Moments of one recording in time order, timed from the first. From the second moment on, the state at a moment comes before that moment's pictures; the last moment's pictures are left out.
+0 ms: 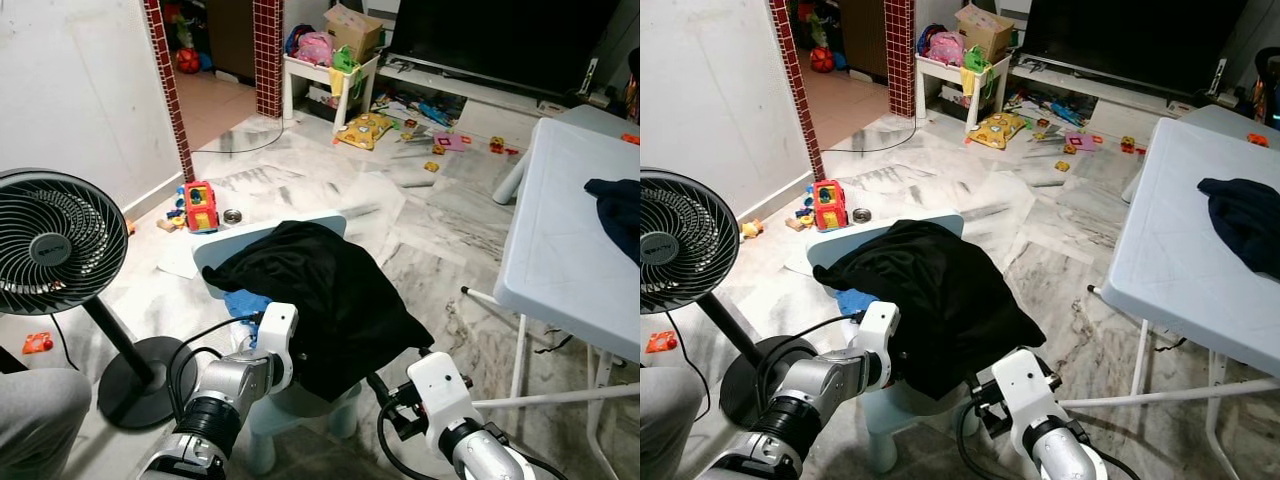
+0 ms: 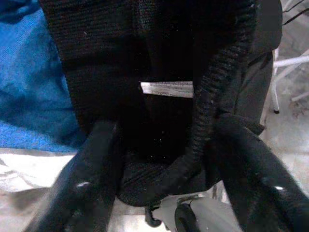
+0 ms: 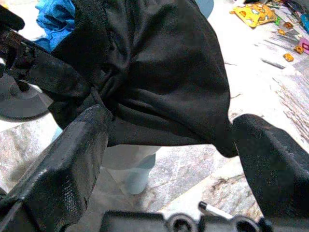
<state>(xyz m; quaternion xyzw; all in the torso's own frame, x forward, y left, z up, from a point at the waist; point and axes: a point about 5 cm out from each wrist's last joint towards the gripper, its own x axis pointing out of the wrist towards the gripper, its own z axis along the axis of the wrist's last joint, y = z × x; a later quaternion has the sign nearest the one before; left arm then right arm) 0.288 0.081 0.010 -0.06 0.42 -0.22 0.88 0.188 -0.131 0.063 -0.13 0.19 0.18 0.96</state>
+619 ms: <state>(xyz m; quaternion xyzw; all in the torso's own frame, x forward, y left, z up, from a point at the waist) 0.291 0.082 0.007 -0.05 0.40 -0.23 0.89 0.191 -0.132 0.065 -0.13 0.18 0.18 0.96</state>
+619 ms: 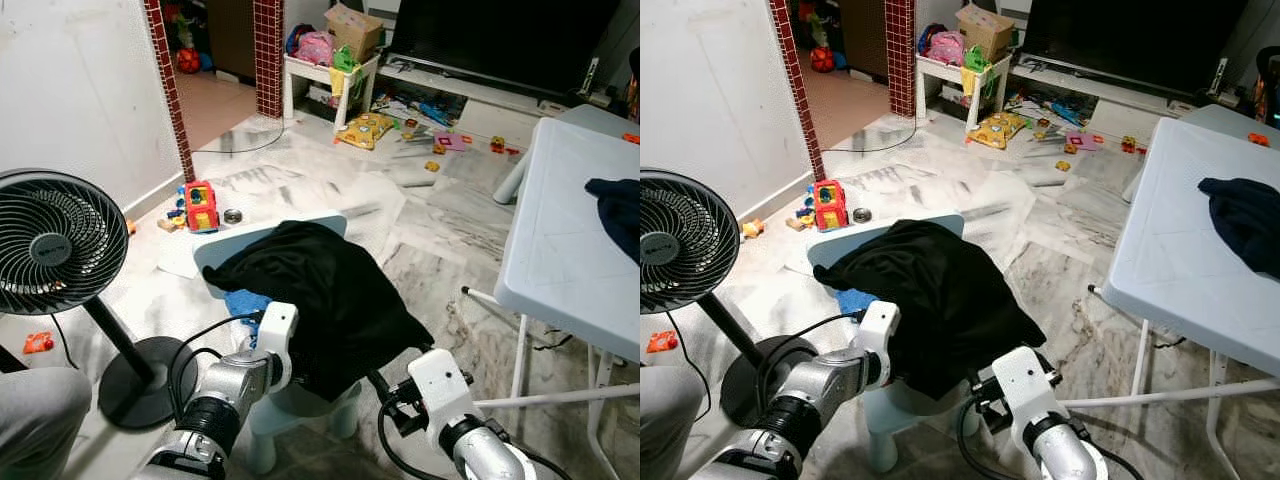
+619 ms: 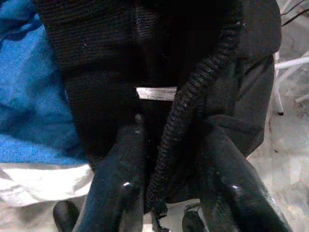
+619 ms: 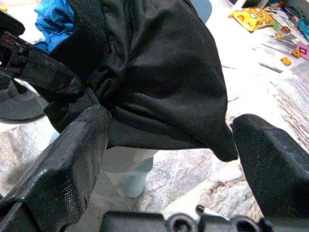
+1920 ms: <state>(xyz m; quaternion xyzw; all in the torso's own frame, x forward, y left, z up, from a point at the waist) 0.322 0.133 0.040 0.06 0.25 -0.17 0.95 0.193 -0.130 0.063 -0.13 0.18 0.18 0.96</state>
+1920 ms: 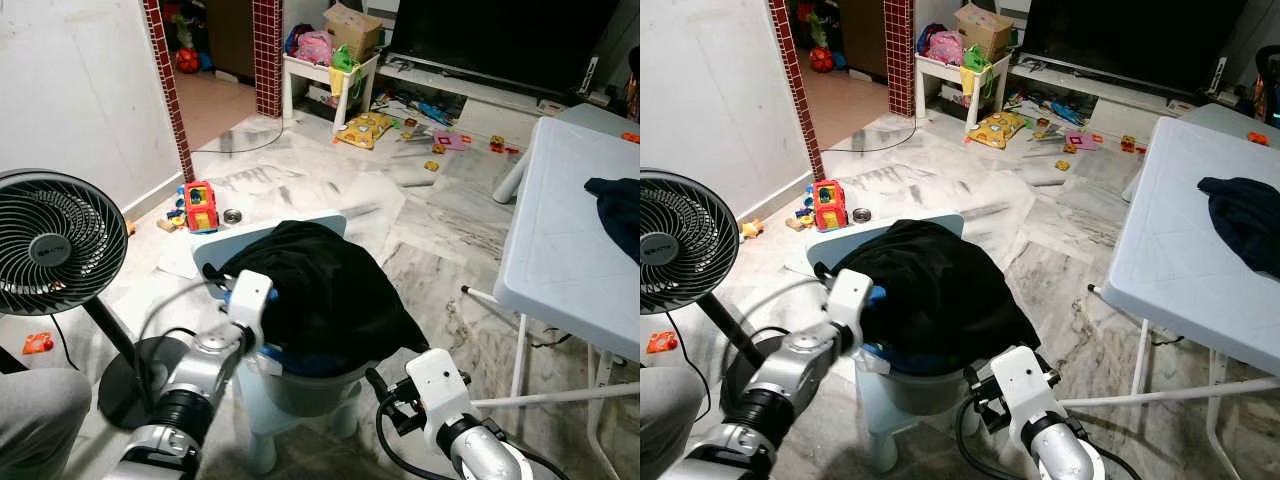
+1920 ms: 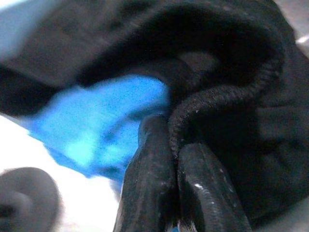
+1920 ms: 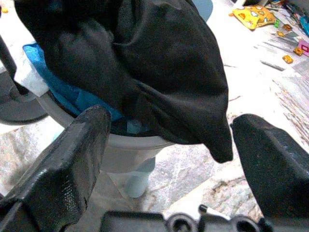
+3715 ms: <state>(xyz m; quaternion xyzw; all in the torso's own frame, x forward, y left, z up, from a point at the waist) 0.370 0.100 0.091 0.11 0.21 -0.25 0.94 0.182 -0.139 0.054 -0.14 0.20 0.17 0.96</state>
